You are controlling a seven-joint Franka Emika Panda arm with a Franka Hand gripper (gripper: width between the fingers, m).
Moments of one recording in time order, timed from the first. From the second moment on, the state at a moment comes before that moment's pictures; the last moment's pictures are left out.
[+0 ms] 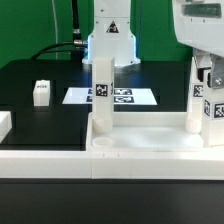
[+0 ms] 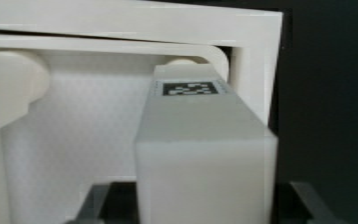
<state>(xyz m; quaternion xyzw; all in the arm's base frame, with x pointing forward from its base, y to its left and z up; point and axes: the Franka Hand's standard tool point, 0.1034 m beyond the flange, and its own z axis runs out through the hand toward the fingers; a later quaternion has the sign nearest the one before) 0.632 0.084 0.116 -0.72 0.69 0.01 0.06</state>
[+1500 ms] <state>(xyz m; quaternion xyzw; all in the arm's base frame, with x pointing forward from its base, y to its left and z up) 0.629 0.106 0.116 -0.98 0.21 -0.01 0.02</state>
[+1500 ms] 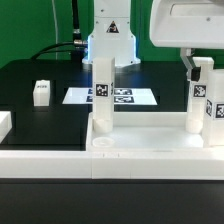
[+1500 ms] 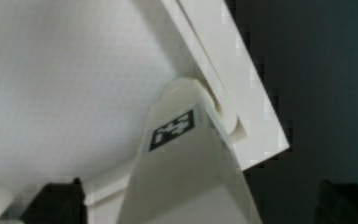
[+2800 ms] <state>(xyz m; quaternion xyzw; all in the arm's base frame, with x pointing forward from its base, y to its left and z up) 0.629 0.101 0.116 -1.00 0.06 -0.02 0.01</state>
